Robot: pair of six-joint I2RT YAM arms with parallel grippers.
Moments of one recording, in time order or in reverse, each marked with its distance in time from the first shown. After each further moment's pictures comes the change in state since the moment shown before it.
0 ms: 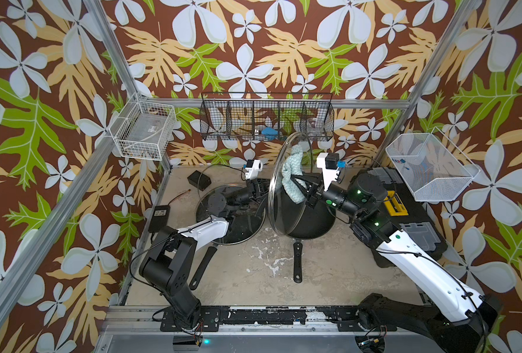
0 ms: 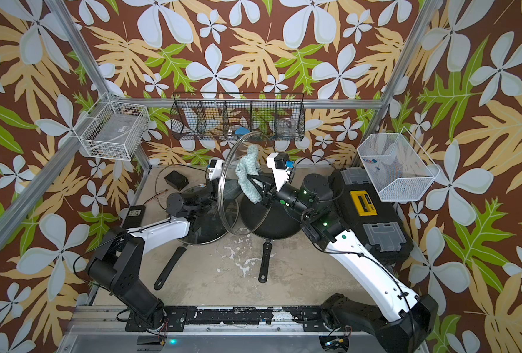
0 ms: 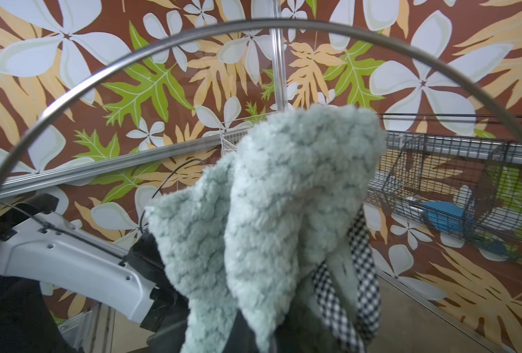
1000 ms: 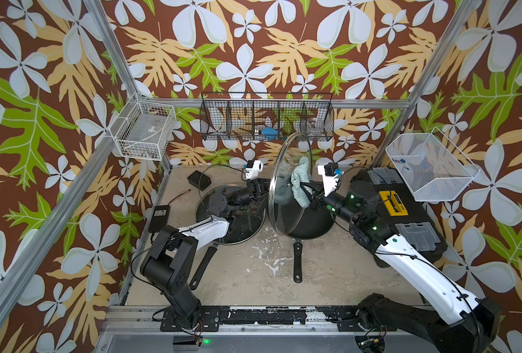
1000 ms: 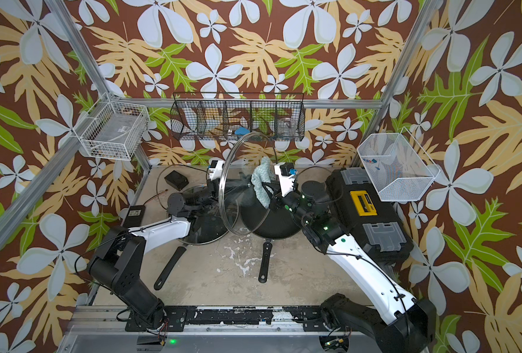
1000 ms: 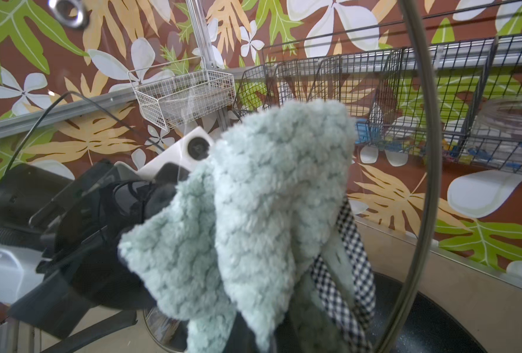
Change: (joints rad) left arm 0.000 0.010 -0.005 -0.002 -0.008 -0.011; right arm -0.099 0.019 -0.078 -0.085 0.172 -0.022
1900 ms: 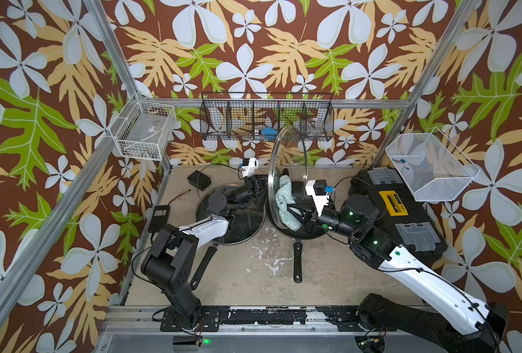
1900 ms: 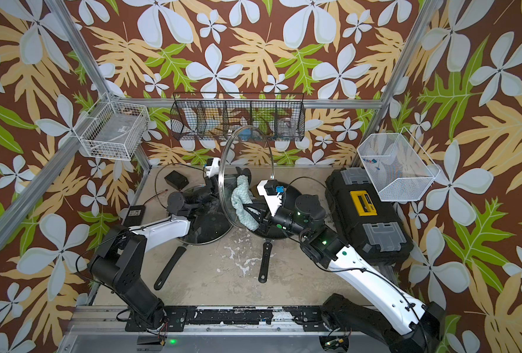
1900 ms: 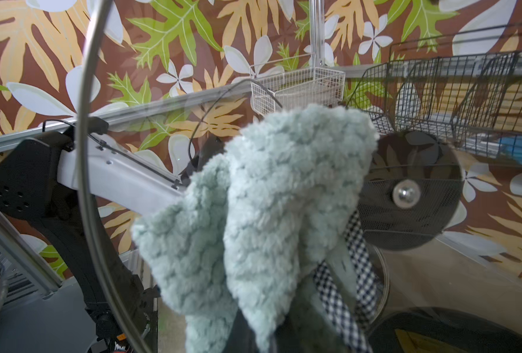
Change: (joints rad) left arm 0.018 0.012 0.011 -0.004 -0.089 0.022; right arm 0.186 -0.127 -0.126 0.020 -0.159 0.000
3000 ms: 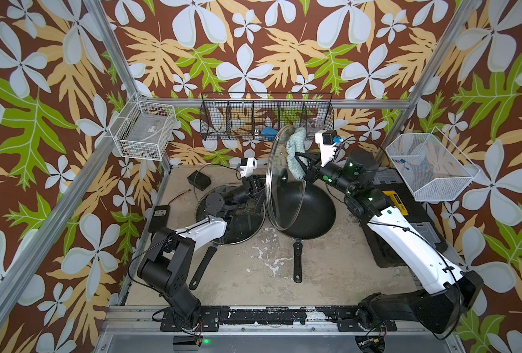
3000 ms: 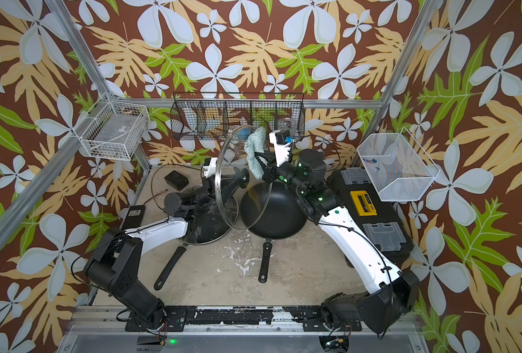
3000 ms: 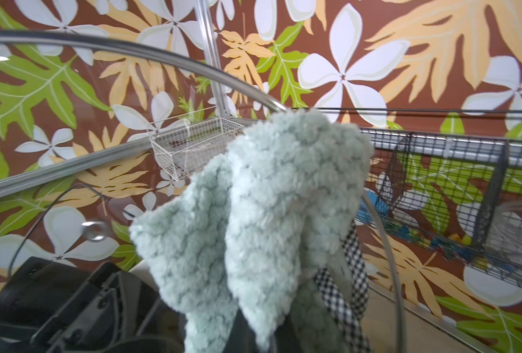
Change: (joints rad) left arm 0.003 -0.037 -0.019 0.002 0.015 -0.011; right arm -0.198 0.324 0.474 -0.065 0.071 -0.008
